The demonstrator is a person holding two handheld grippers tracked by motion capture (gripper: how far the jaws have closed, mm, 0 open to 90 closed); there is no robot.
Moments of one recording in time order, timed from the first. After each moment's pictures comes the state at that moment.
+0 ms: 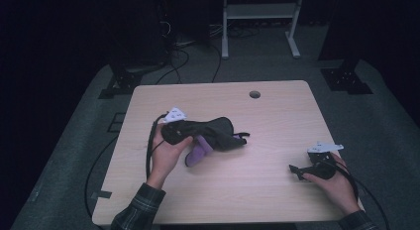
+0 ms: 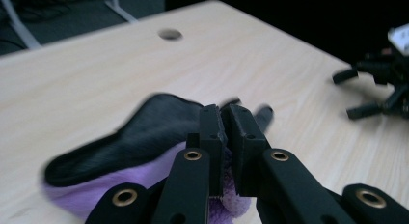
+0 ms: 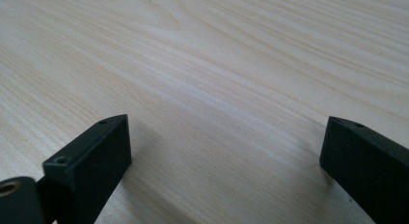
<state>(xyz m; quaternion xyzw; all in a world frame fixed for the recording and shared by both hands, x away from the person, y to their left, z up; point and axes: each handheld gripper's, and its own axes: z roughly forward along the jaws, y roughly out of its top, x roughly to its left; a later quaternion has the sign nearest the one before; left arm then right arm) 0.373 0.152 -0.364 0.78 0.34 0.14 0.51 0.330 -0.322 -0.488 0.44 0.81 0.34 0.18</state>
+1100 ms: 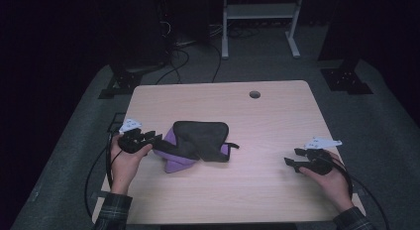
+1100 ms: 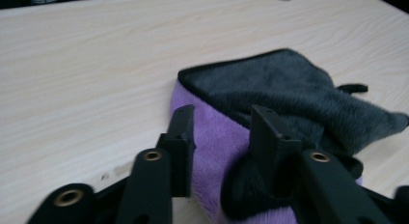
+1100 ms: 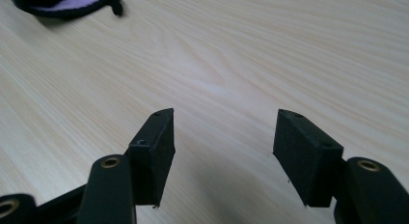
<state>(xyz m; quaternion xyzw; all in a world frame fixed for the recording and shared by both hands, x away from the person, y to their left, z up) 0.359 0.259 -0.401 0.75 0.46 0.19 0.43 0.330 -0.299 -0.461 0.41 0.81 0.39 0.17</state>
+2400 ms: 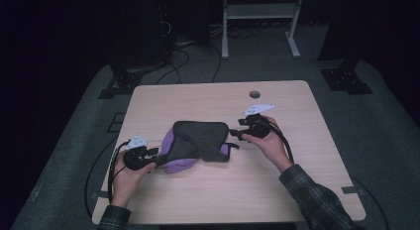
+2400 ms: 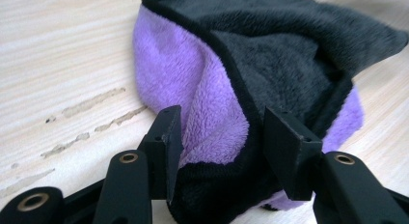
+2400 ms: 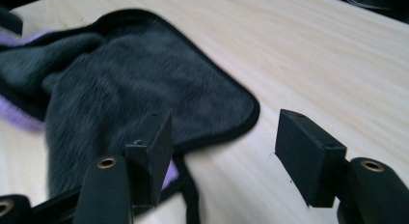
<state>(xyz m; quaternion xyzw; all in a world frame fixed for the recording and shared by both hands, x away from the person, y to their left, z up) 0.344 0.260 -0.450 0.79 0.43 0.15 0.40 0.438 -0.144 -0.426 0.33 0.83 0.44 0.13</state>
